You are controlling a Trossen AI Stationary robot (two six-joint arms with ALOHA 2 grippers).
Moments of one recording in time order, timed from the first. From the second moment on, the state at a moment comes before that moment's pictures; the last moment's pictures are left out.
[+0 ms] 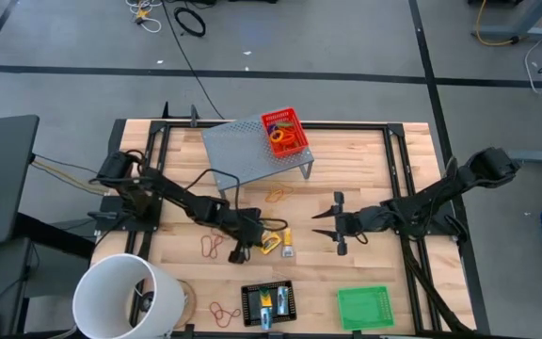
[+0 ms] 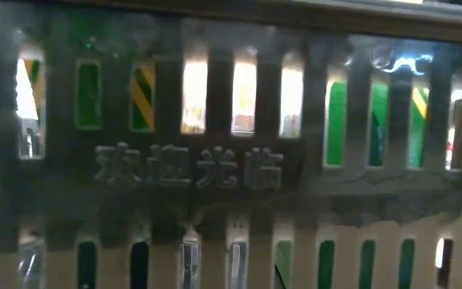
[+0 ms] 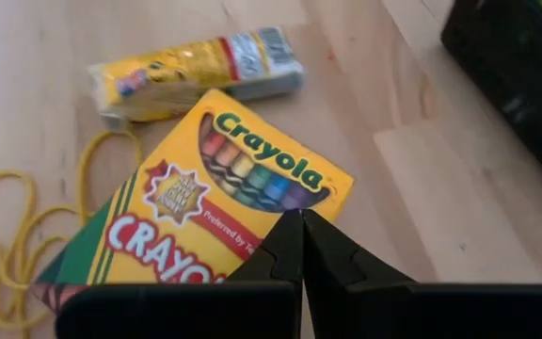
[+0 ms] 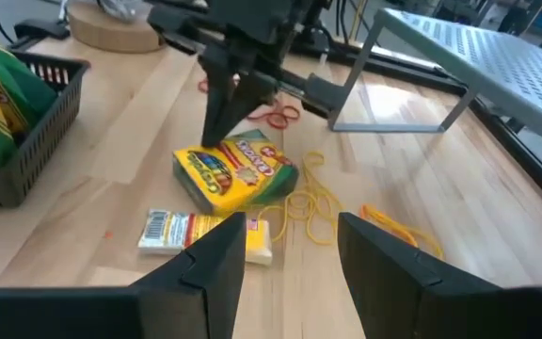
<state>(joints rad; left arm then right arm) -0.23 1.76 0.82 0.14 0.06 0.05 0.37 1.20 0.35 0.47 0.37 -0.11</state>
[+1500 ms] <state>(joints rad) -0.32 1.64 0.82 -0.08 0.17 0.16 0.37 1.21 0.35 0.41 0.37 -0.09</state>
